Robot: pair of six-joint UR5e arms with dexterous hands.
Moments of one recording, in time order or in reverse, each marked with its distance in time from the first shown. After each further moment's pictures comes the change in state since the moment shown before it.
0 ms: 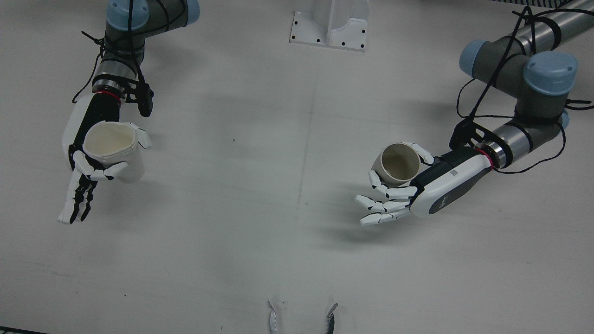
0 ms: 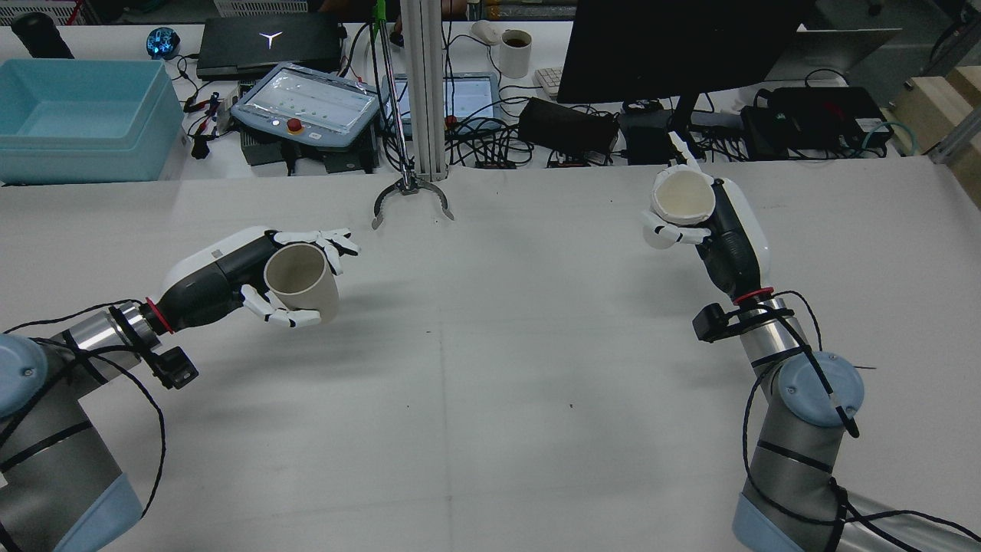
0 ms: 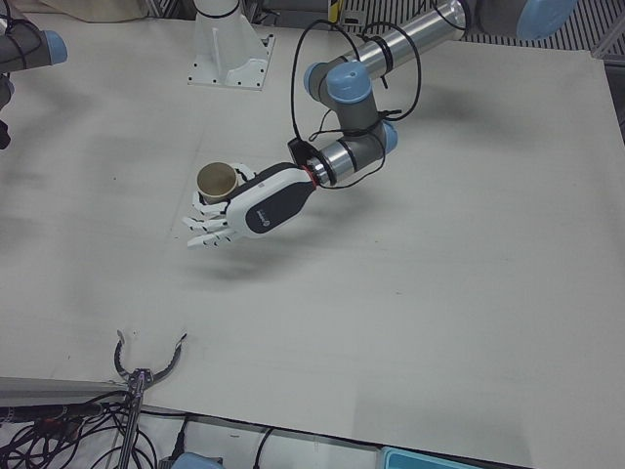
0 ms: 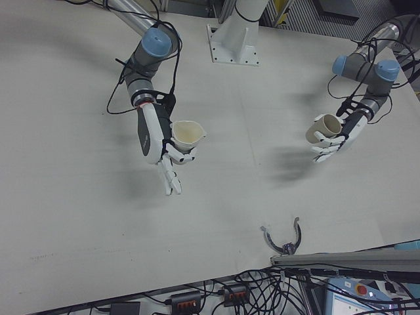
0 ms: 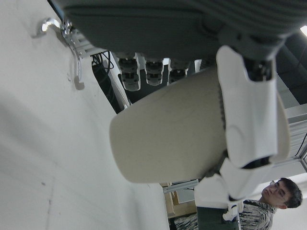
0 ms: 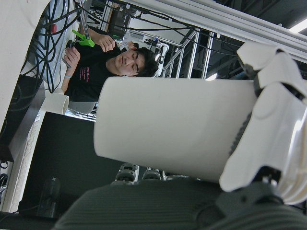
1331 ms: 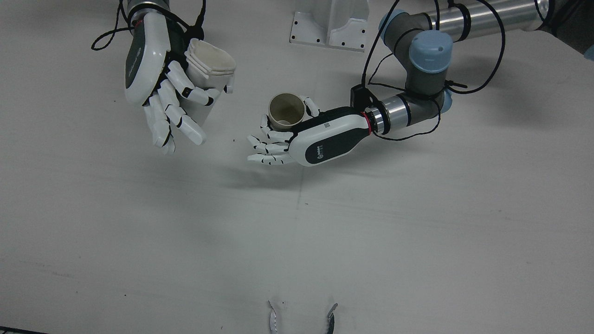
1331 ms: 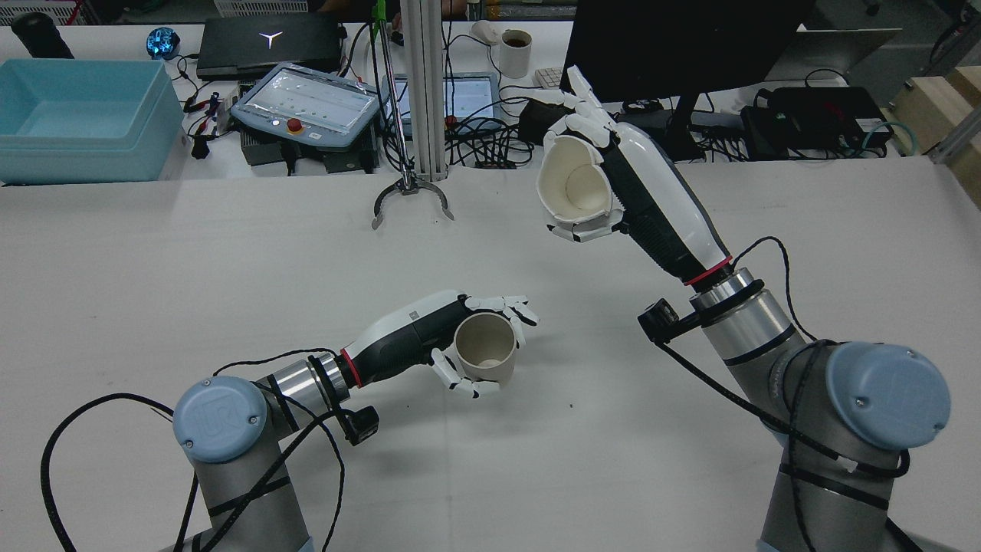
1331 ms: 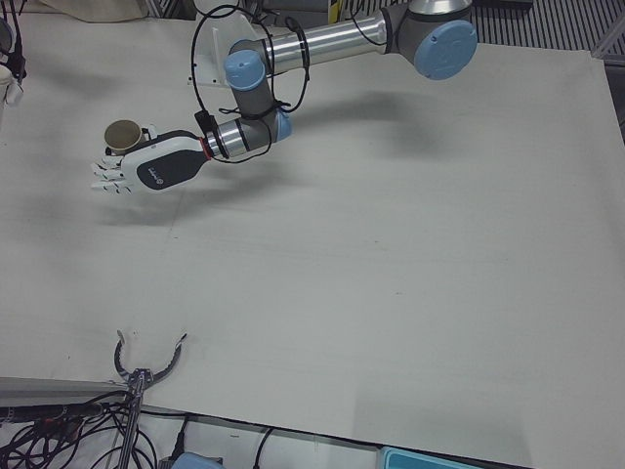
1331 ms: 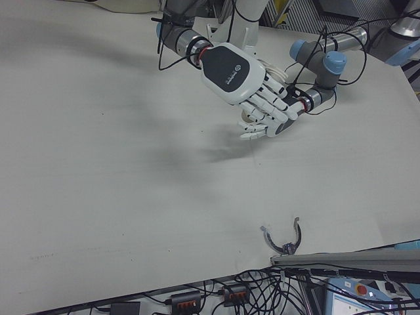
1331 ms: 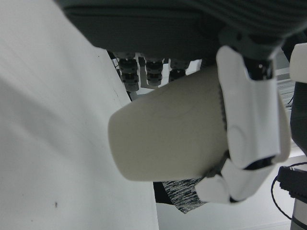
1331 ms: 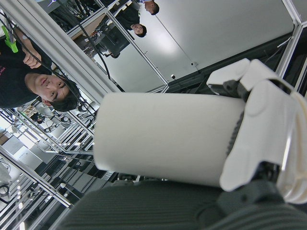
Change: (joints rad) left arm 0.233 -0.303 0.141 0.069 -0.048 0.080; right arm -0.037 0.082 0.397 -0.109 -0.233 -0.785
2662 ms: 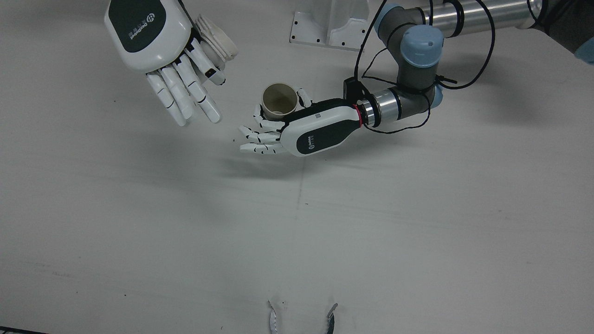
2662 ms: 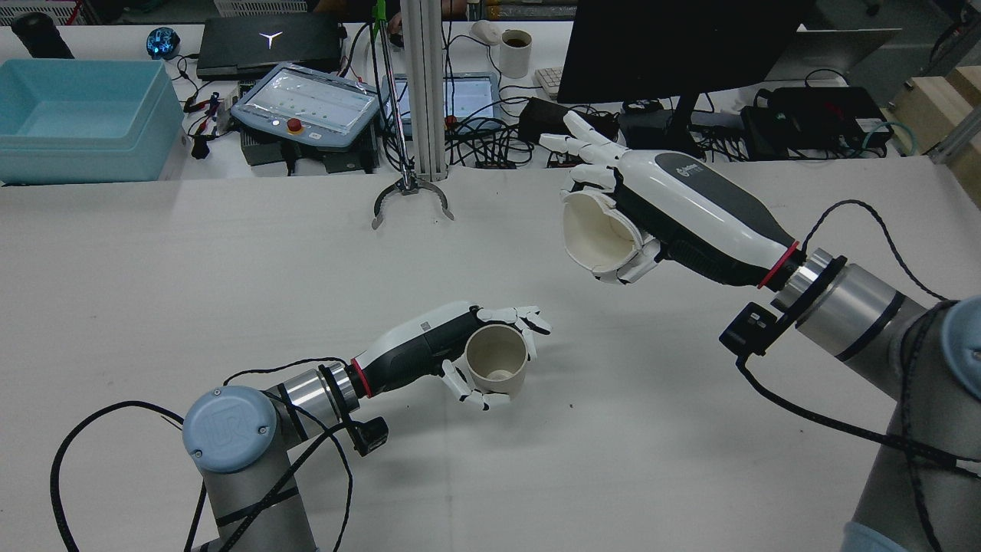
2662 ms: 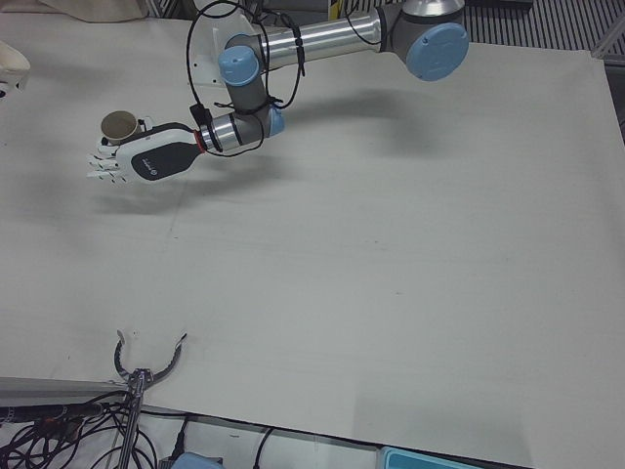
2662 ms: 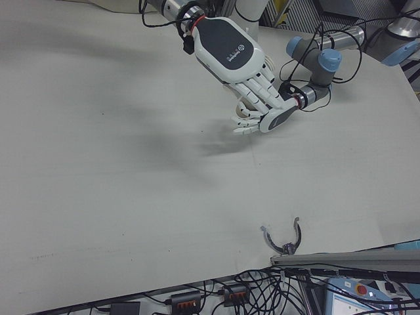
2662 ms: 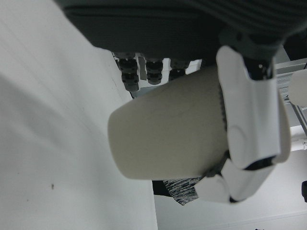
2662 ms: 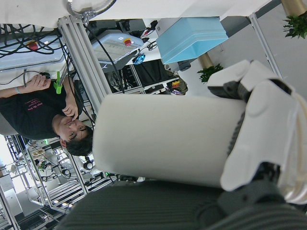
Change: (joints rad) left arm 0.023 -0.009 0.000 -0.001 0.002 0.007; right arm 0.114 0.012 0.196 -0.522 -0.378 -0.105
